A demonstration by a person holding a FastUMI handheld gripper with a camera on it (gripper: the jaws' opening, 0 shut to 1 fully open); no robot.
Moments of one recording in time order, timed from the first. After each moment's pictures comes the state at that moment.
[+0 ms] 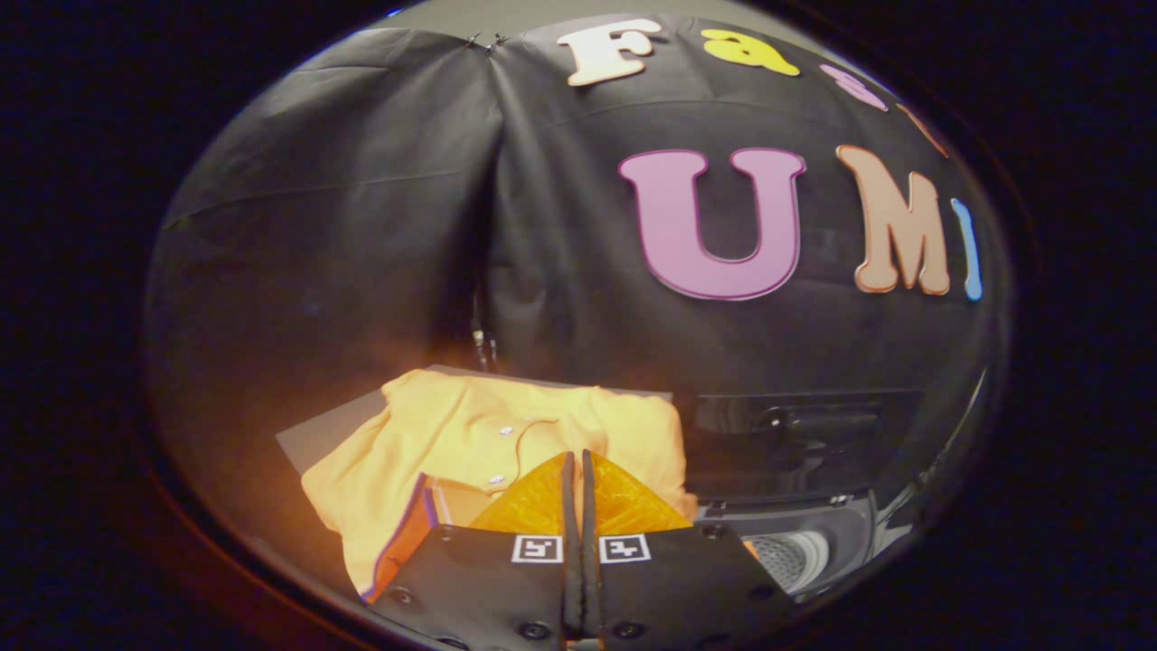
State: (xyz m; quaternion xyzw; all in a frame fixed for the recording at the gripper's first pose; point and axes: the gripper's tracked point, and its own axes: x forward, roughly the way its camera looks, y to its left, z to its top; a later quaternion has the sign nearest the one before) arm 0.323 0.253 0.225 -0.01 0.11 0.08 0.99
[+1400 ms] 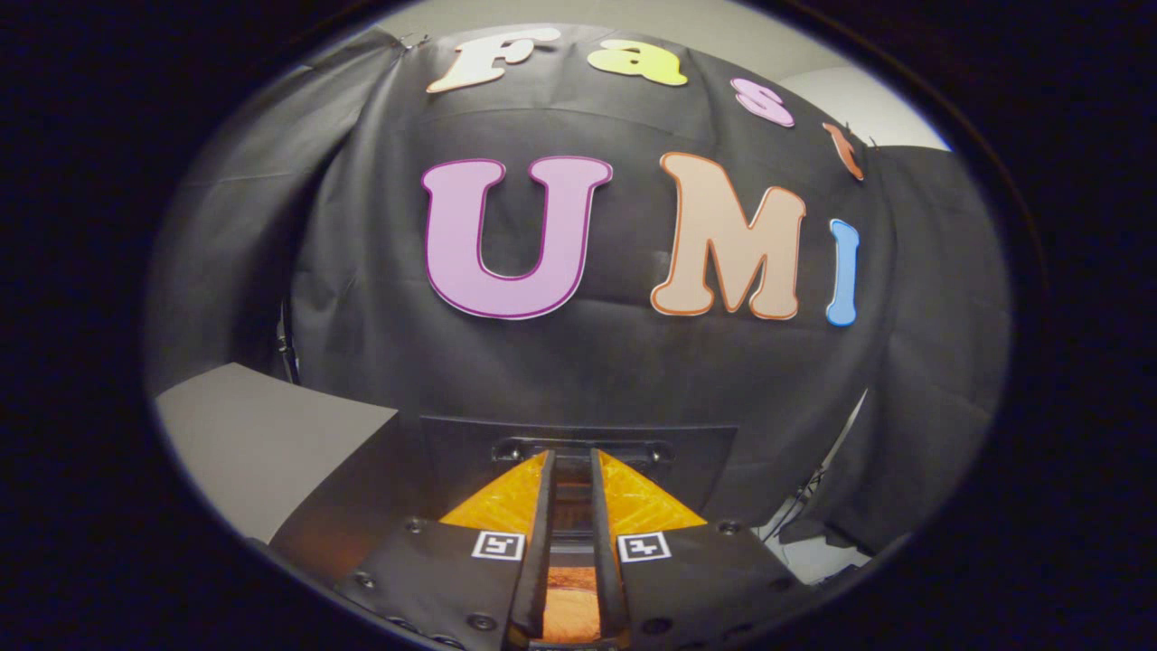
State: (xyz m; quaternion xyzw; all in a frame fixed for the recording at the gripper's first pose) arm 0.353 0.059 0.228 -0.05 0.08 -0.12 0.99
